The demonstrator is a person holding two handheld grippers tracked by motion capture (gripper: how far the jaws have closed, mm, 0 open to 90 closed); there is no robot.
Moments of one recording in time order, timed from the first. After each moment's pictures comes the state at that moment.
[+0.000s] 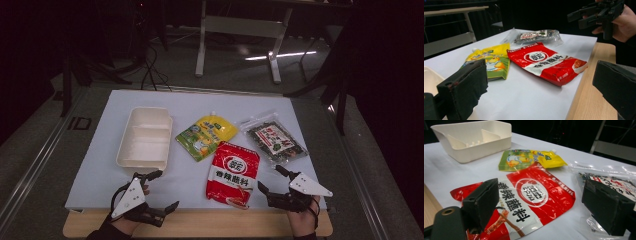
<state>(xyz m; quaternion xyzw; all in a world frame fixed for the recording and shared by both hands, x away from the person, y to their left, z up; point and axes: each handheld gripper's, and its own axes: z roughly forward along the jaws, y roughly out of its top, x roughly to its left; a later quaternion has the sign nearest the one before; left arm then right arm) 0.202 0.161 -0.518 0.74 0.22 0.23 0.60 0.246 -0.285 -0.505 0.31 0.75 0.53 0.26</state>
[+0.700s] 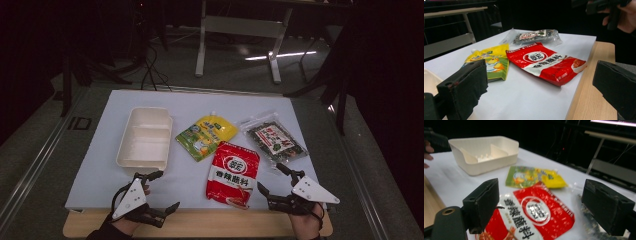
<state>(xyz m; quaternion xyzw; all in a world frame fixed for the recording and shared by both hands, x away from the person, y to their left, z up) 0.202 0.159 -0.517 0.74 0.21 0.23 0.59 0.227 -0.276 -0.472 0.27 0.73 0.55 0.29</state>
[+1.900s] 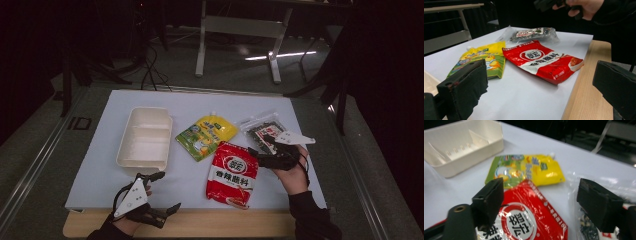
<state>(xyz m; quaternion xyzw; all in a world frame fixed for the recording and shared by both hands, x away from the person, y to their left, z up) 0.204 0.157 -0.520 0.75 0.21 0.22 0.59 0.341 -0.253 -0.456 0.34 0.79 0.48 0.20</state>
